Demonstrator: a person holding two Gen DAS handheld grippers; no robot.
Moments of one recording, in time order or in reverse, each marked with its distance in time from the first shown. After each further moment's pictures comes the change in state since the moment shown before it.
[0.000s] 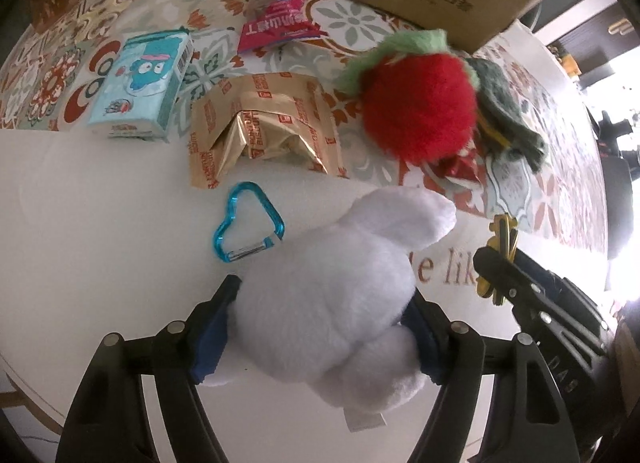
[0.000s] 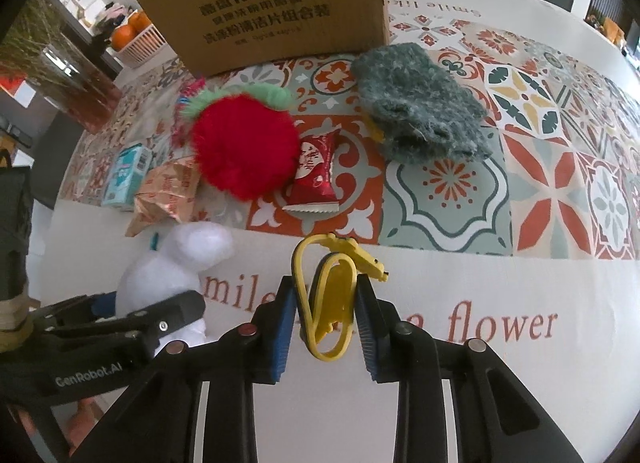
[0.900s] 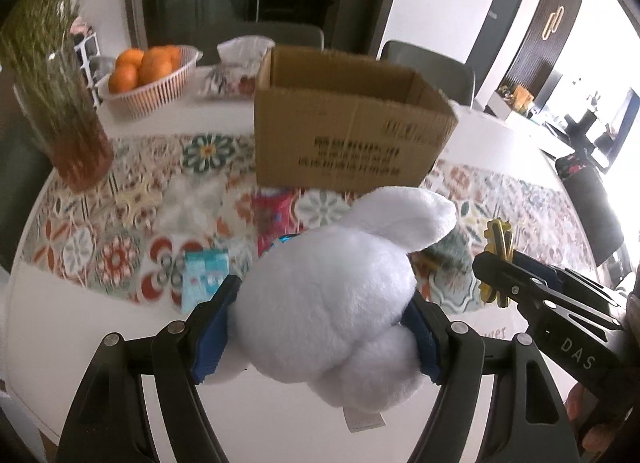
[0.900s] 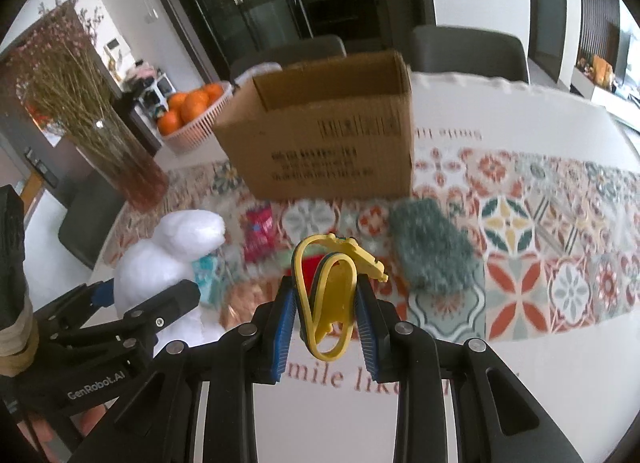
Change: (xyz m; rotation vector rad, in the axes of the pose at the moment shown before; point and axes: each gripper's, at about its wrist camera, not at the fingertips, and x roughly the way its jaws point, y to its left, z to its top) left arm -0.136 -0.007 0.050 0.194 -0.428 0.008; right arm -0.107 0.044 0.051 -0.019 -0.296 0.030
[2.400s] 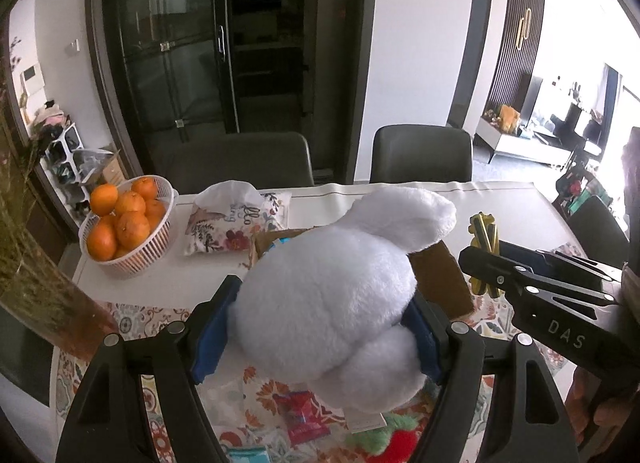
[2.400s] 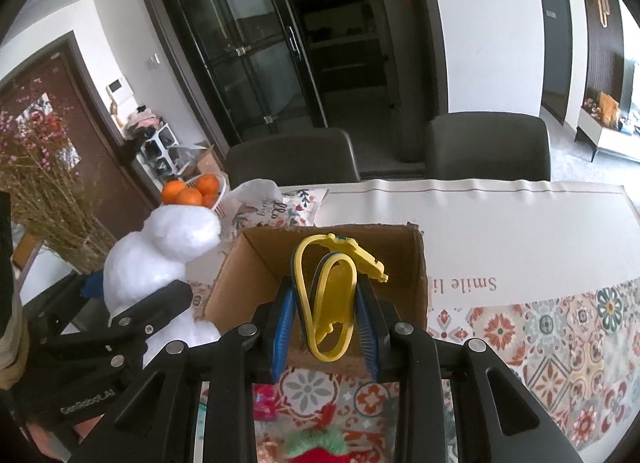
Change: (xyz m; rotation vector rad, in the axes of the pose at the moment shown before) left arm 0.022 -0.008 0.192 0.153 -0.183 0.018; right arm 0.027 -0.006 0.191 -0.019 -0.140 0.014
